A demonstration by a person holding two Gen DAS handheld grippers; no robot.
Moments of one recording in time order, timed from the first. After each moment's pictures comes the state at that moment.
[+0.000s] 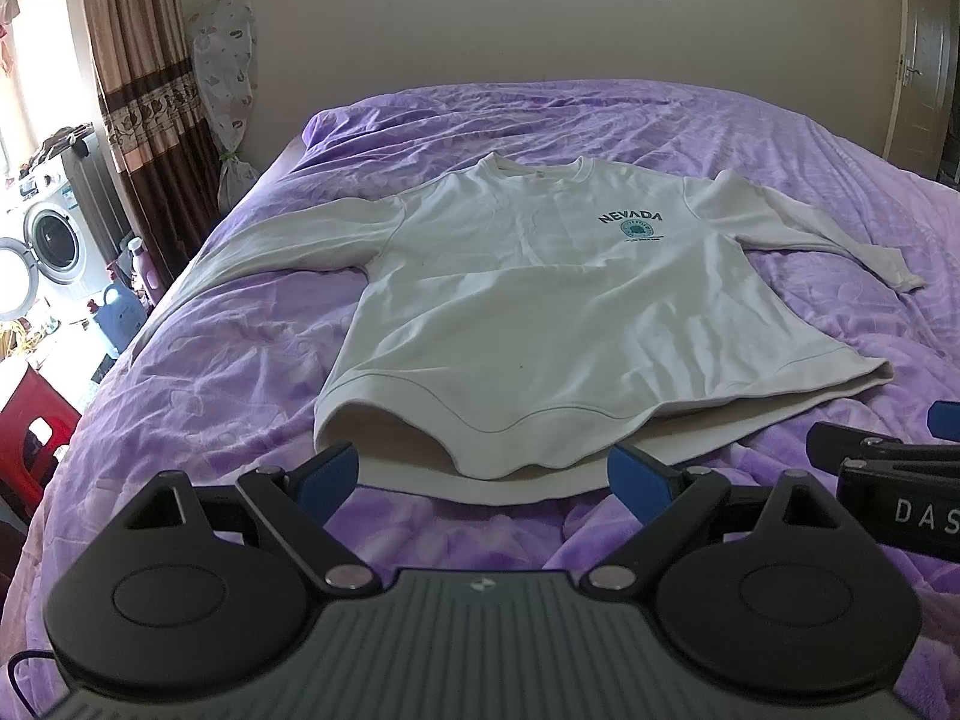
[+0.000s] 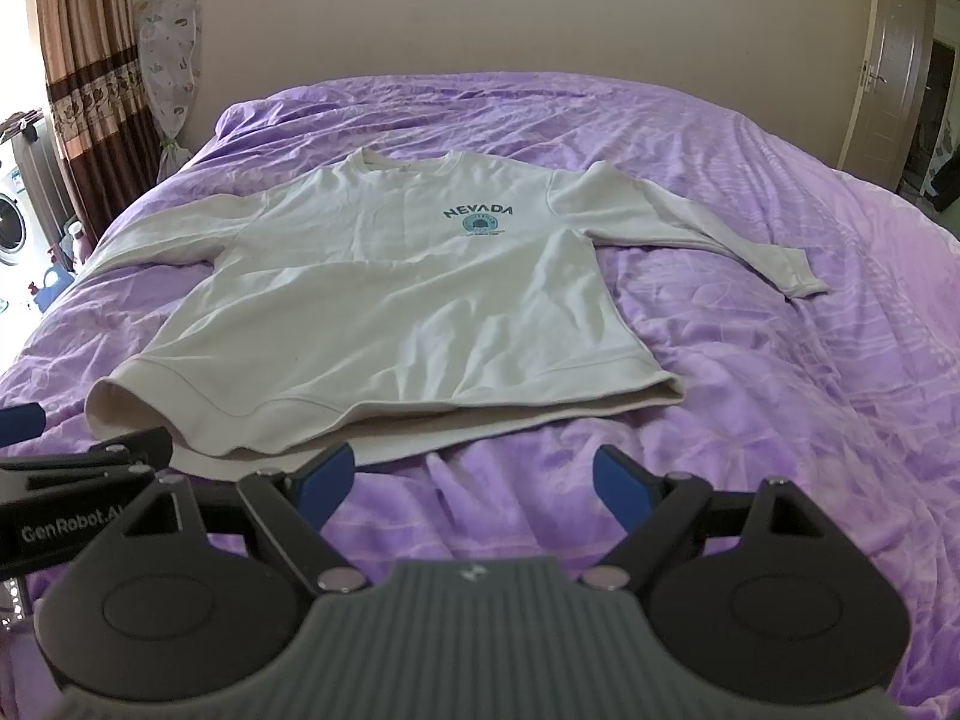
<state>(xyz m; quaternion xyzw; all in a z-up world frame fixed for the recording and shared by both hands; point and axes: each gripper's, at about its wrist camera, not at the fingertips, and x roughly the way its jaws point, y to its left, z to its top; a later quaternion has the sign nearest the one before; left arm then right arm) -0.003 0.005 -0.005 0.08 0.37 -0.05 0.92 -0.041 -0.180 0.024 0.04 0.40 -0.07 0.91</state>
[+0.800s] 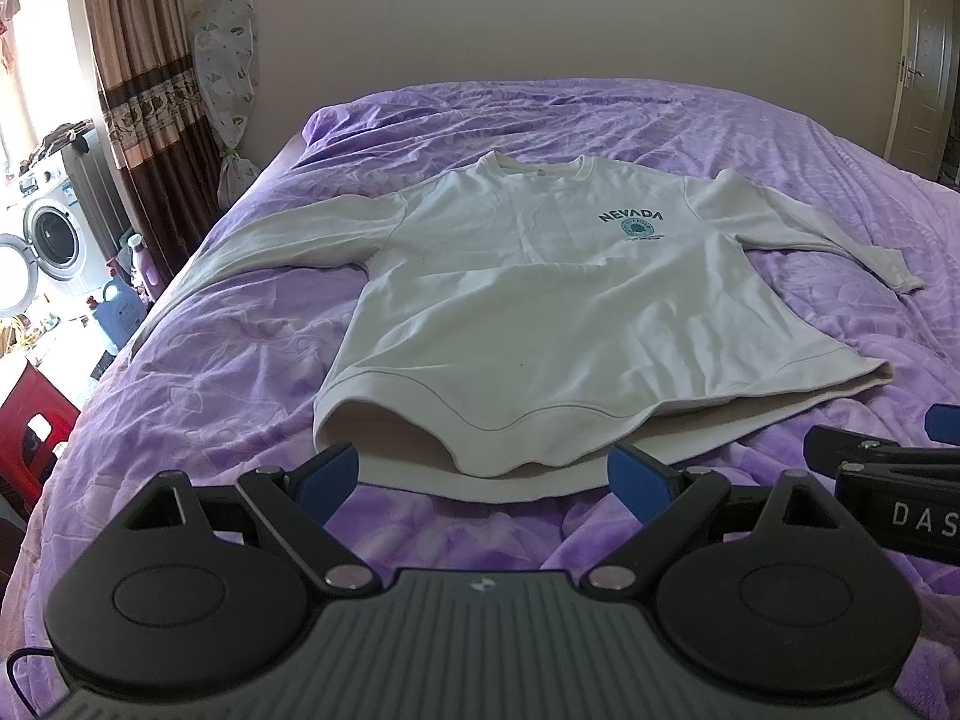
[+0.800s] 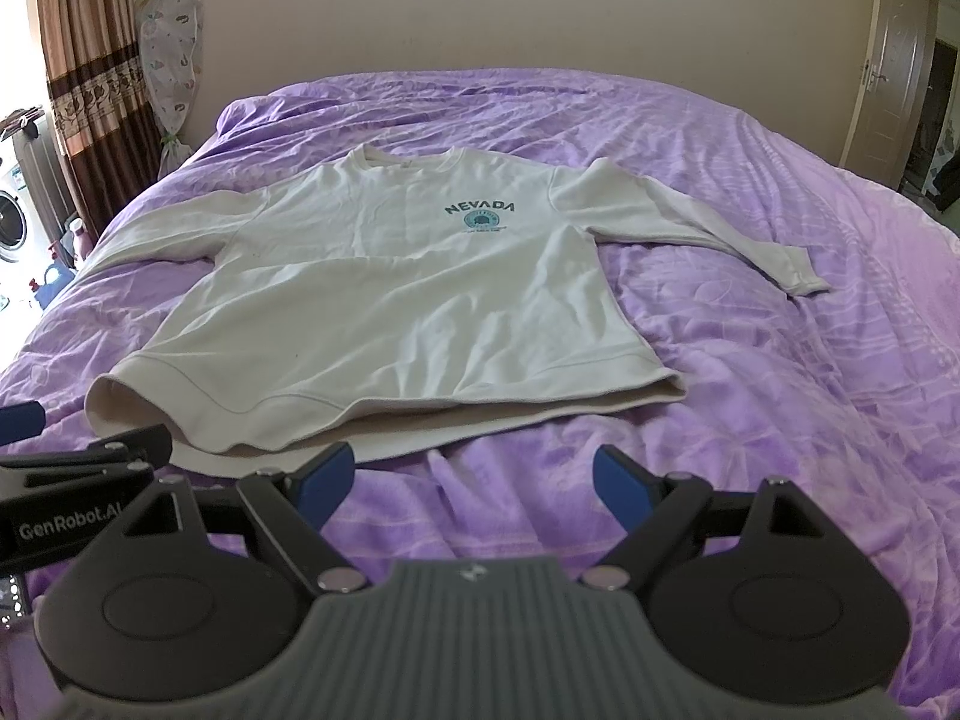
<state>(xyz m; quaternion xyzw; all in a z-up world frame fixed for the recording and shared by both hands) -0.002 0.007 -0.005 0.08 0.37 -0.05 0.92 -0.041 -0.179 0.022 0.03 0.40 -0.07 0.91</state>
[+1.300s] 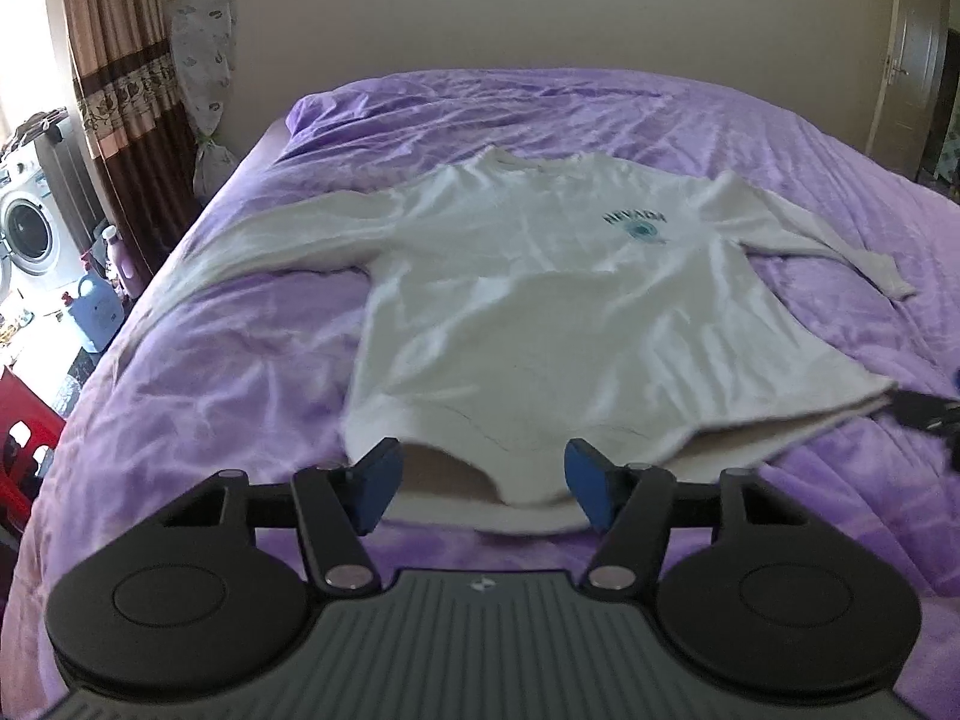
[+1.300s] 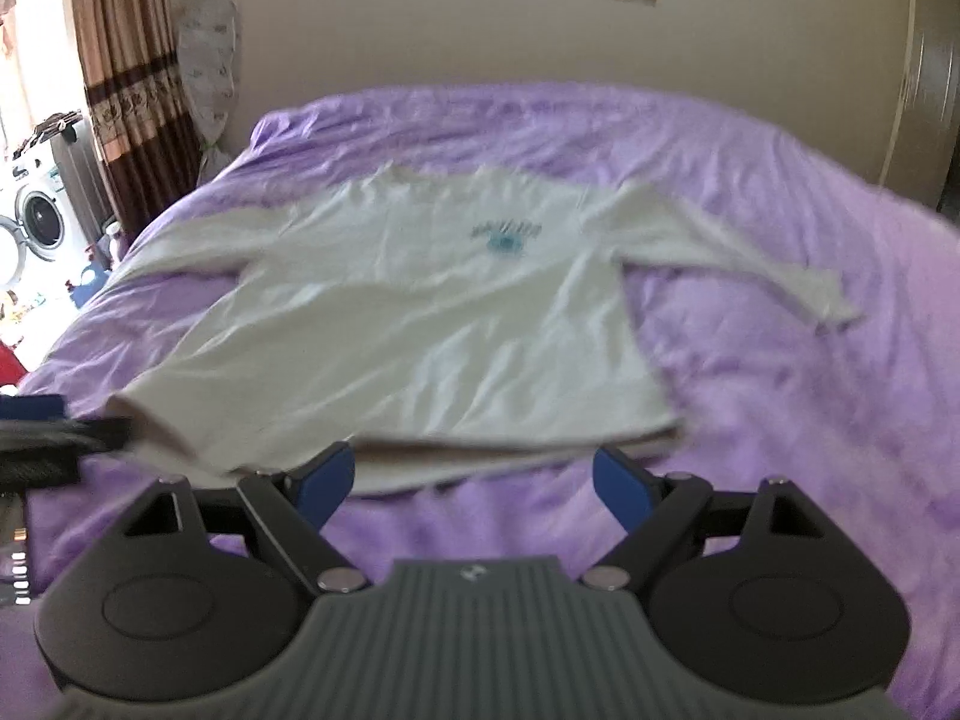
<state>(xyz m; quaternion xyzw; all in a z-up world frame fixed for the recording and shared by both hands) 0.038 0.050 0.009 0.07 0.39 -0.08 0.91 -0.029 -0.215 0.031 0.02 0.38 -0.03 0.93</state>
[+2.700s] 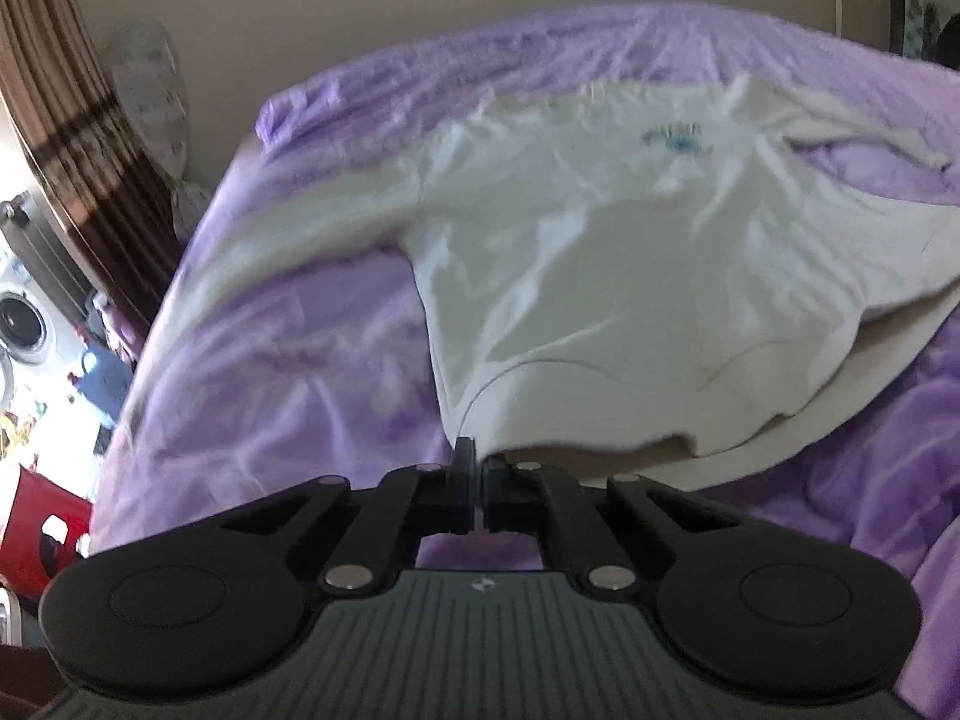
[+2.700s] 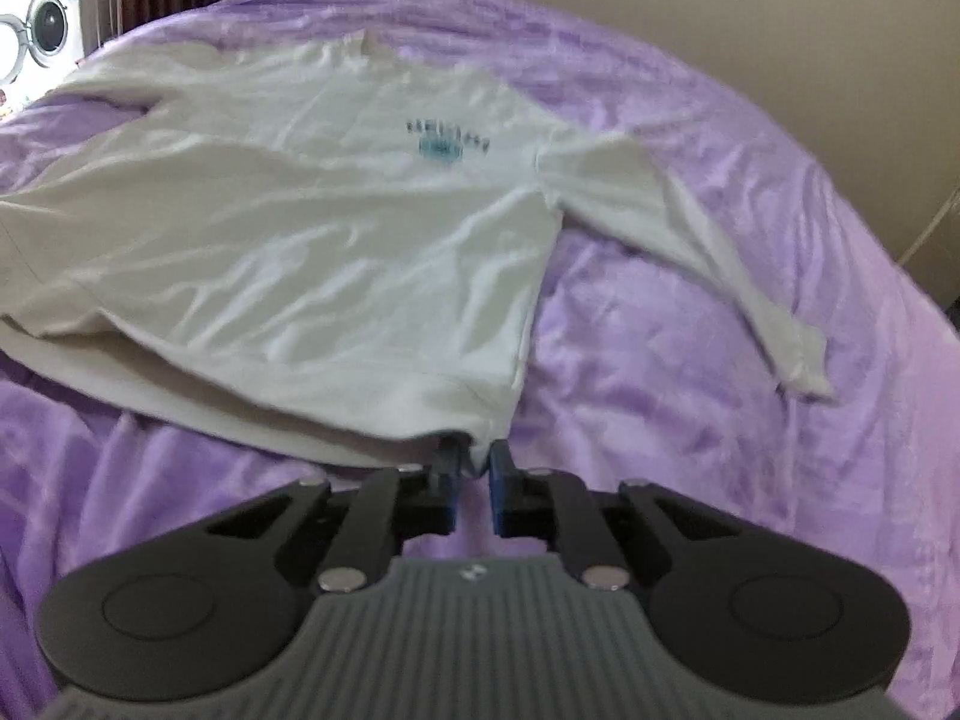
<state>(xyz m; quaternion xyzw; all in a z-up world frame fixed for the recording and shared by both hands) 0.088 0.099 -0.044 0.17 0.39 -0.11 0.90 0.055 -0.313 -0.028 -0.13 0.46 0.00 0.88</state>
